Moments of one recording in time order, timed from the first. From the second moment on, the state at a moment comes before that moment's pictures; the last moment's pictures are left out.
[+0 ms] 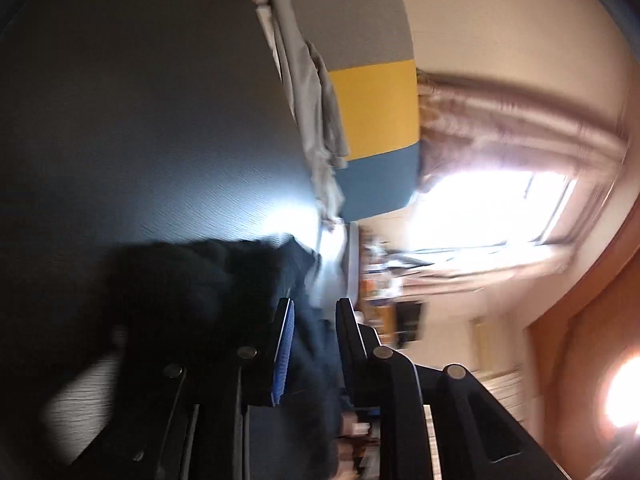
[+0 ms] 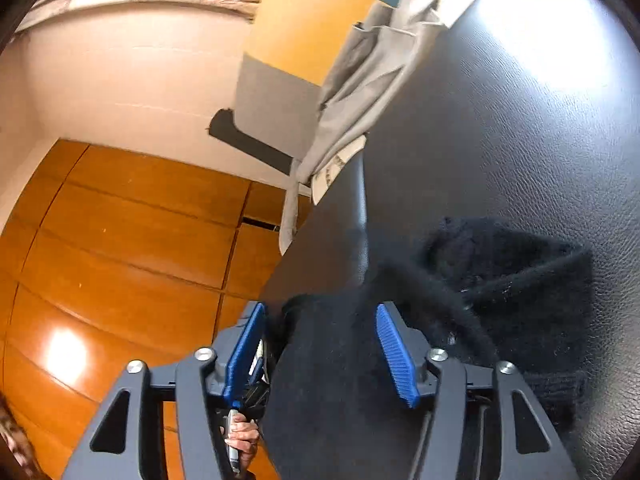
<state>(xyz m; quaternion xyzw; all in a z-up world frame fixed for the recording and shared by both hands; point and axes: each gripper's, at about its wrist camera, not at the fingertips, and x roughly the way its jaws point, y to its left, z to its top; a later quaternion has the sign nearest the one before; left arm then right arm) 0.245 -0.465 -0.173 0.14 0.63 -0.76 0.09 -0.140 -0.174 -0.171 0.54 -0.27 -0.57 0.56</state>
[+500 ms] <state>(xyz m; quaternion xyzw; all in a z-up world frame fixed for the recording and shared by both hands) 0.270 -0.418 -0.143 0.28 0.40 -0.86 0.17 -0.095 -0.119 -0.138 0.47 -0.03 -0.72 0.52</state>
